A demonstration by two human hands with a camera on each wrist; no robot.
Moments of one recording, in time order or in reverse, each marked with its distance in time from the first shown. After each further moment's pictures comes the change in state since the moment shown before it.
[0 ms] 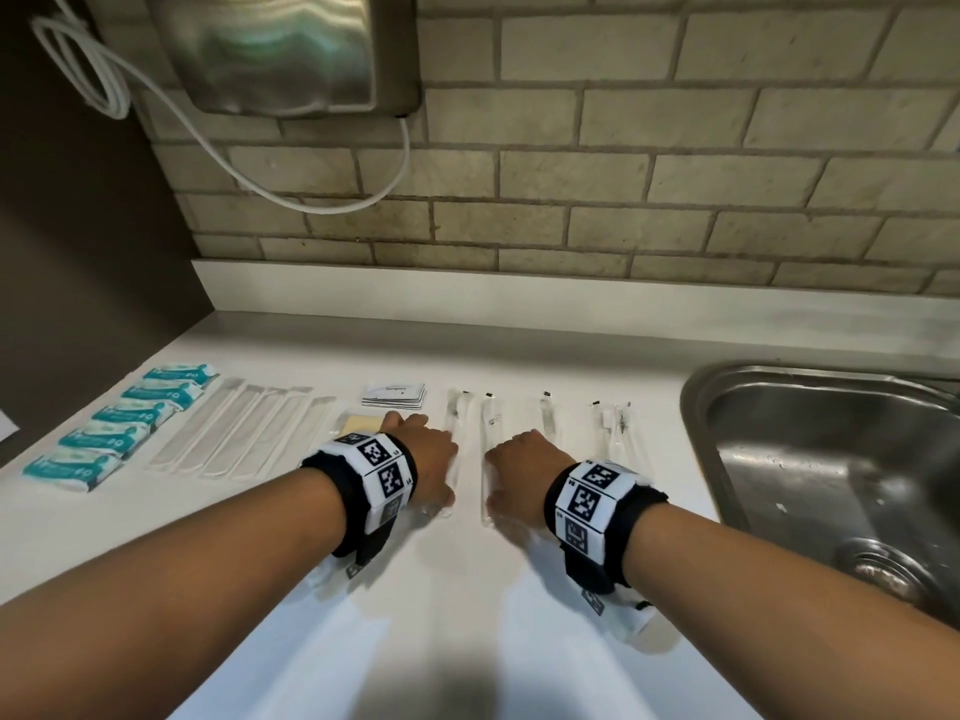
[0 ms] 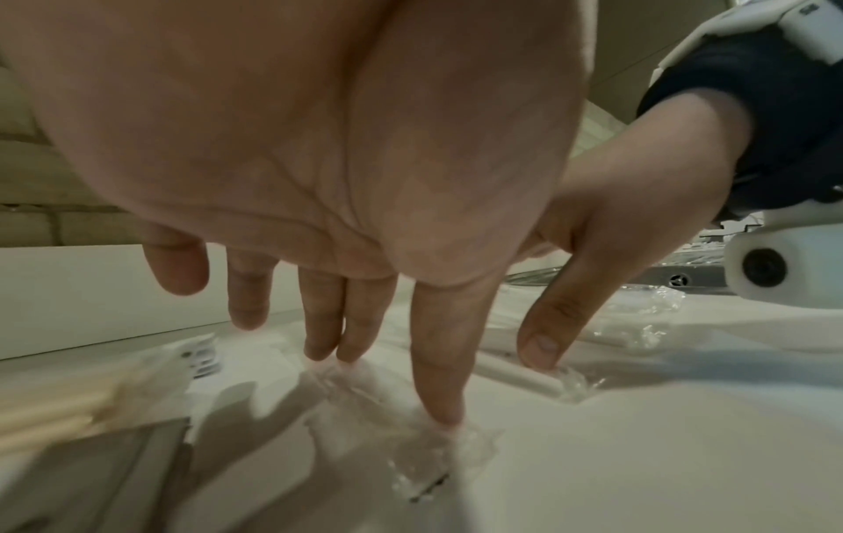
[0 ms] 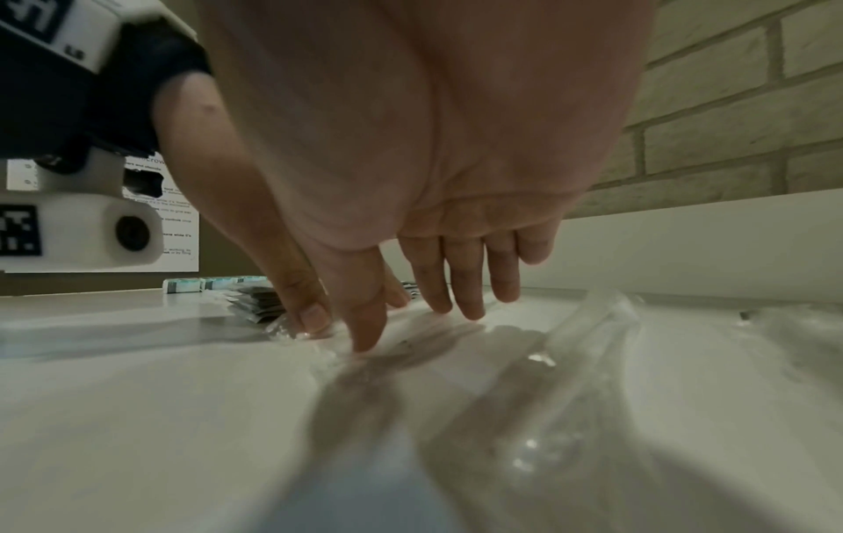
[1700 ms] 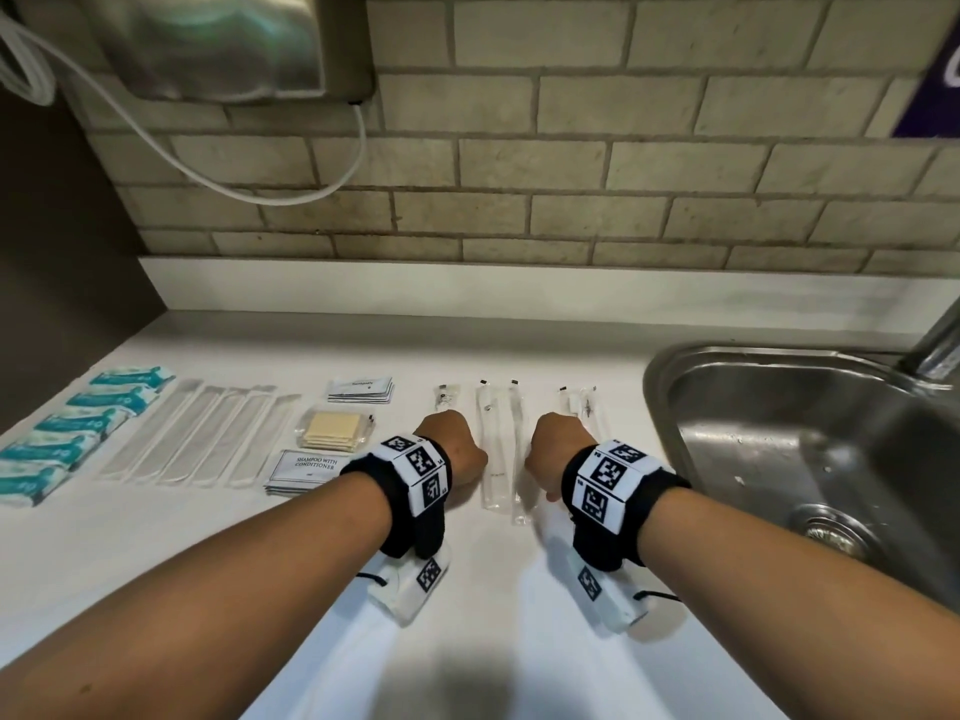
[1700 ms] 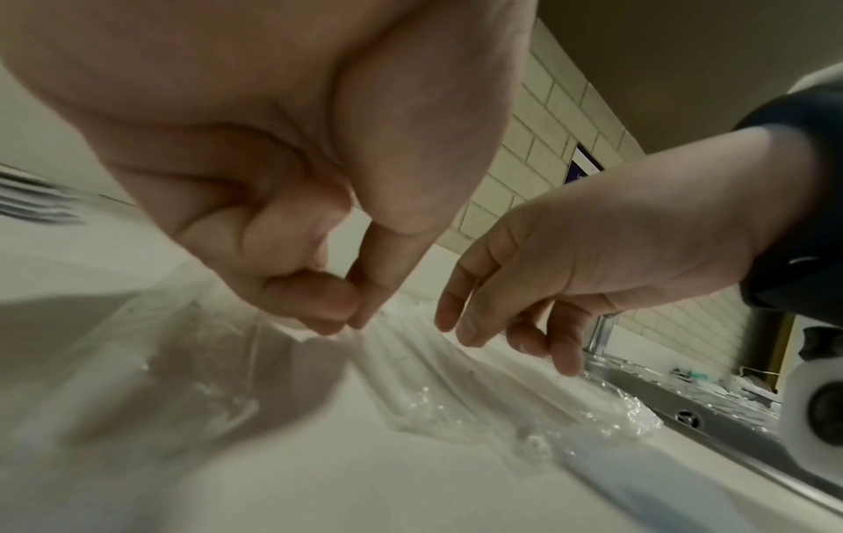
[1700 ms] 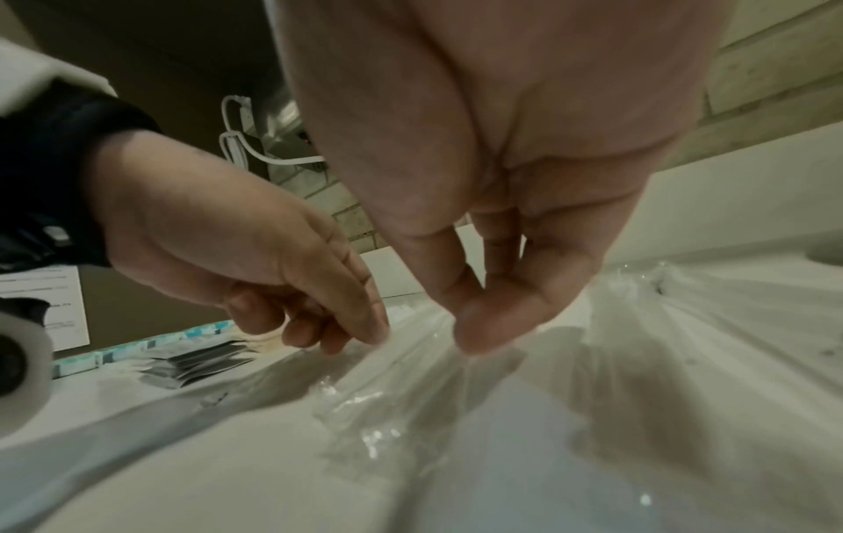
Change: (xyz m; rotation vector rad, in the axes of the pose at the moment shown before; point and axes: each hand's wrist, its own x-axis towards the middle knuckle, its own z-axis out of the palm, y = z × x) left_hand 0.031 0.056 -0.006 -0.733 0.107 -0.227; right_hand -0.020 0.035 -0.018 0.345 -0.119 0.523
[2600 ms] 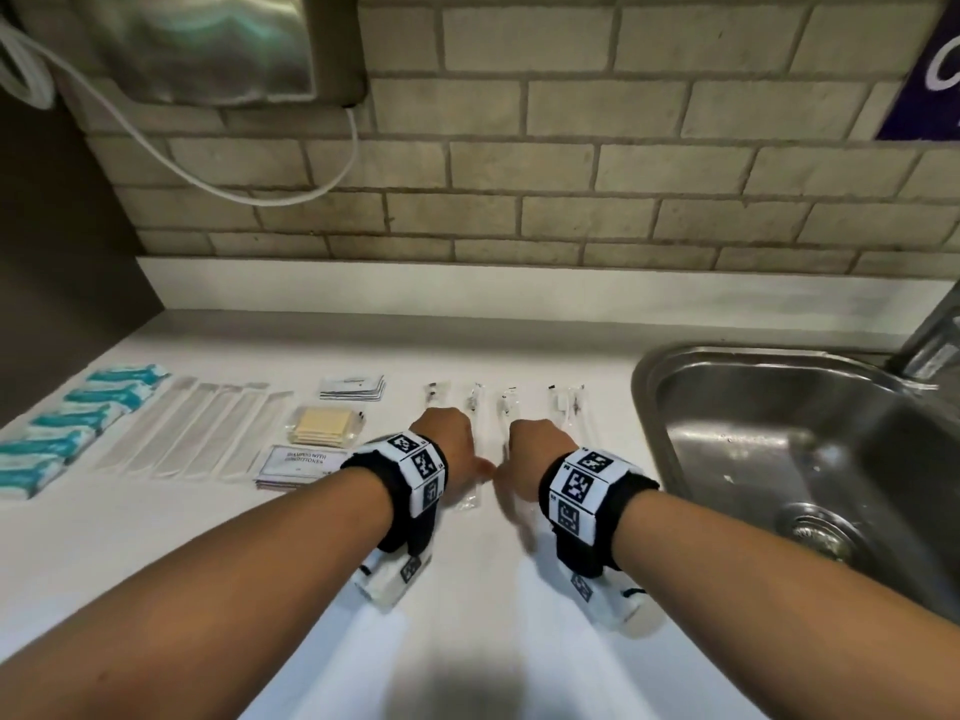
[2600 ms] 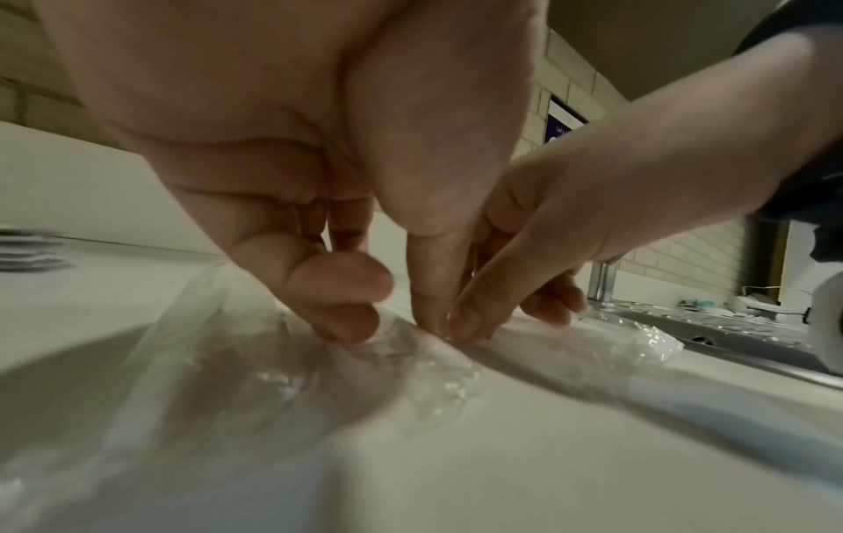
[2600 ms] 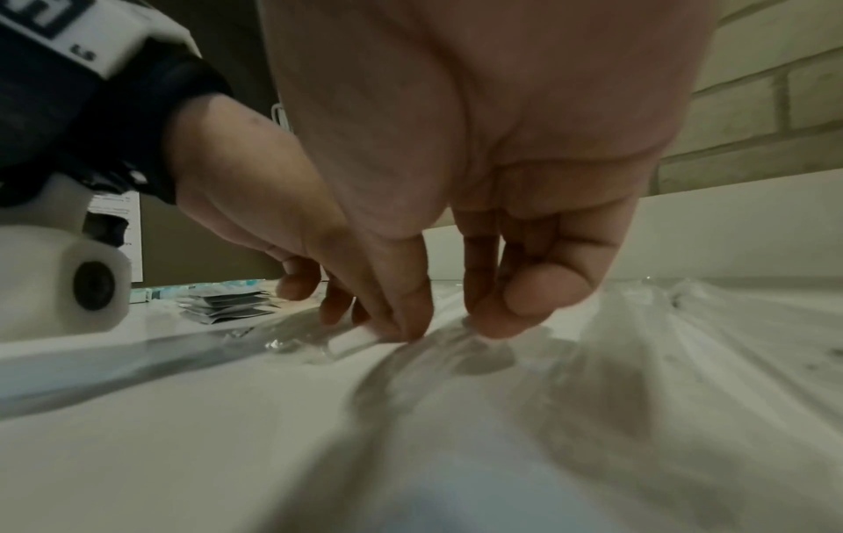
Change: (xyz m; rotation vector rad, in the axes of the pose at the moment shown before) left_hand -0.016 0.011 0.002 0.100 0.029 0.063; right_hand 0.000 0.005 0.017 -0.034 0.050 -0.119
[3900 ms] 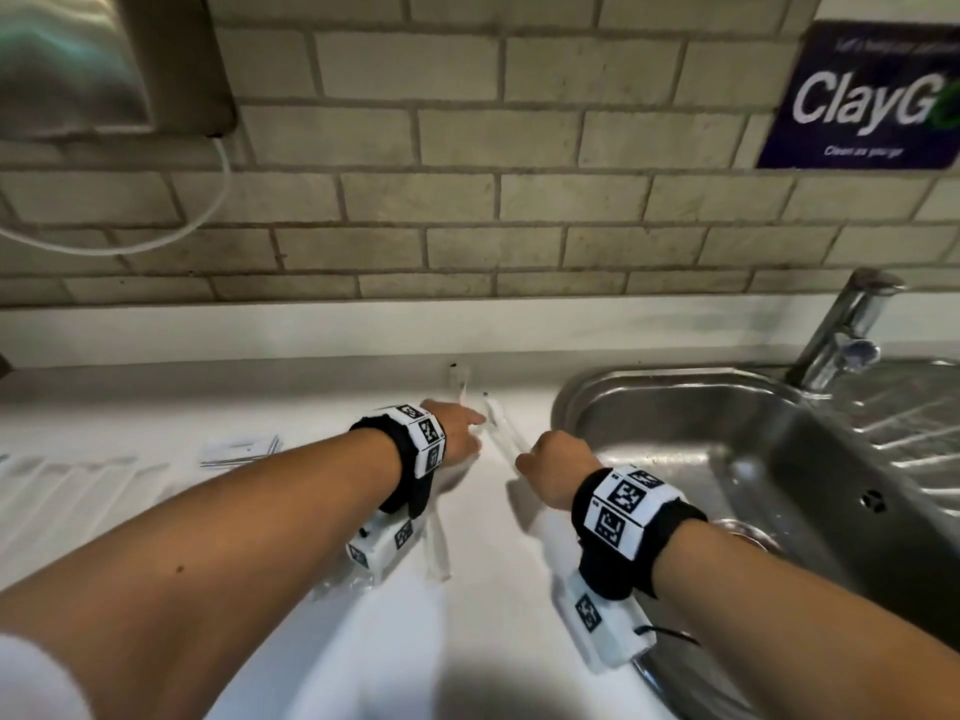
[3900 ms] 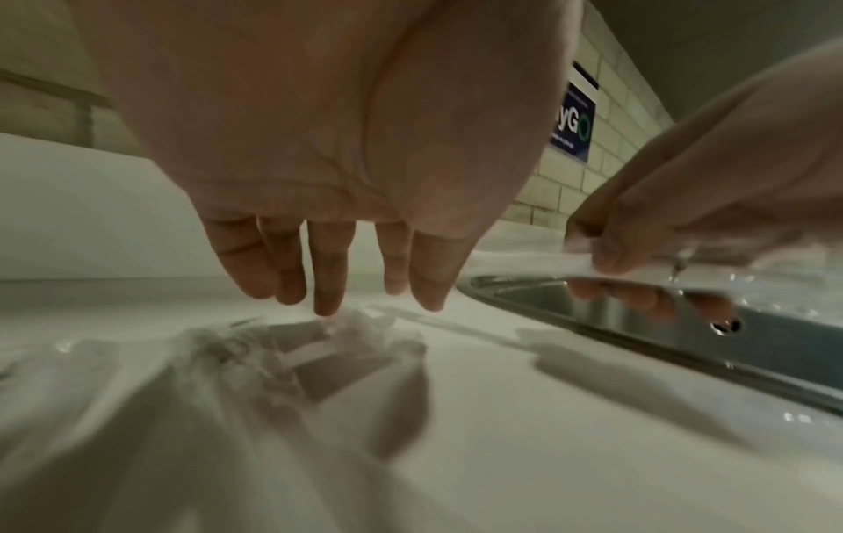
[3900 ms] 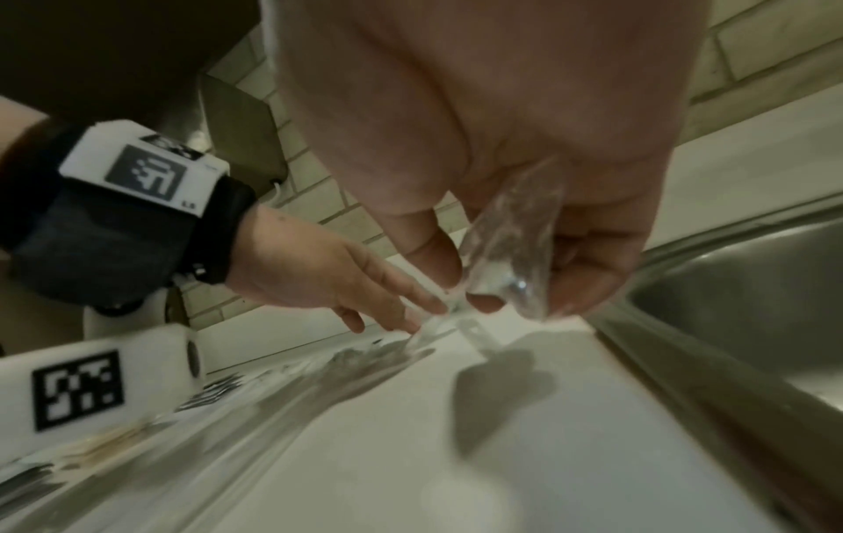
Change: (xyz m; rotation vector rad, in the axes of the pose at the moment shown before) left_hand 0.091 0.103 -0.006 0.260 -0.145 0.275; right_hand 0.026 0.110 -0.052 0.287 0.079 0.222
